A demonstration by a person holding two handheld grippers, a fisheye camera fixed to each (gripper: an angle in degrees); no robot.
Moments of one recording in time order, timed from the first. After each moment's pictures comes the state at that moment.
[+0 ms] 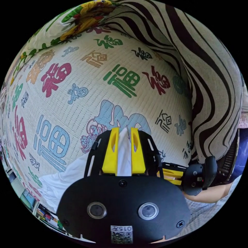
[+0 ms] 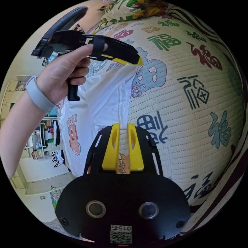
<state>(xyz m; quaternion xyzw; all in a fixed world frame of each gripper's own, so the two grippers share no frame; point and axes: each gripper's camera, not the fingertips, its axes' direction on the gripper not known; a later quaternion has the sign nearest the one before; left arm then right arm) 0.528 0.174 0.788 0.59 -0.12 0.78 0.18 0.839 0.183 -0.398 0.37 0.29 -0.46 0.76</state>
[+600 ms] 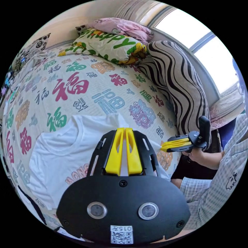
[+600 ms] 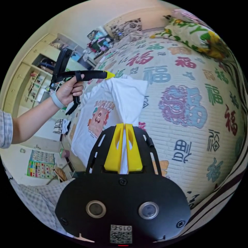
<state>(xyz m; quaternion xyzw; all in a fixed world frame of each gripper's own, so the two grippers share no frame) 0.268 -0.243 0.631 0.58 0.14 0.78 0.16 0.825 0.280 -0.279 0.26 0.36 -0.64 0.63</state>
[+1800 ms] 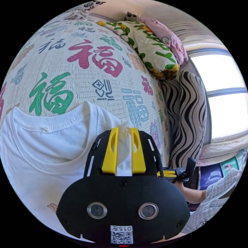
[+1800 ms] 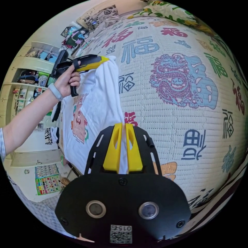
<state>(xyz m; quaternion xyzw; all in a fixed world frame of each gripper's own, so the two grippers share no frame) 0.391 -0.330 0.508 0.45 0.30 0.80 0.25 0.874 0.145 -0.276 0.30 0.38 -0.53 0.70</state>
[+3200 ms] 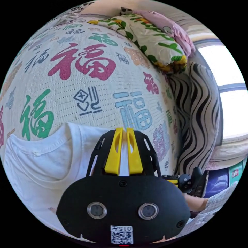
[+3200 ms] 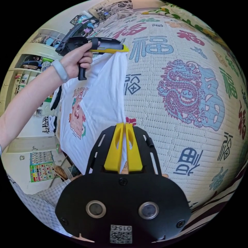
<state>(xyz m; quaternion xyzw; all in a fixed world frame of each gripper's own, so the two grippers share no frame) 0.392 -0.079 0.501 0.47 0.27 0.80 0.26 0.943 0.057 -0.277 0.25 0.43 -0.55 0.67</state>
